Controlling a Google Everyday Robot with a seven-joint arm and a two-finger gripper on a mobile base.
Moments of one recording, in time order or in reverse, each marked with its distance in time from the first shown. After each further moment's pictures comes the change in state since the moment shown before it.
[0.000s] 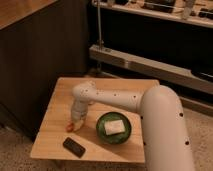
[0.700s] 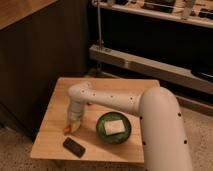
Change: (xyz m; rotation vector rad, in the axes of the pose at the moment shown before) arm 0.019 -0.003 0.005 0.033 0.006 -0.067
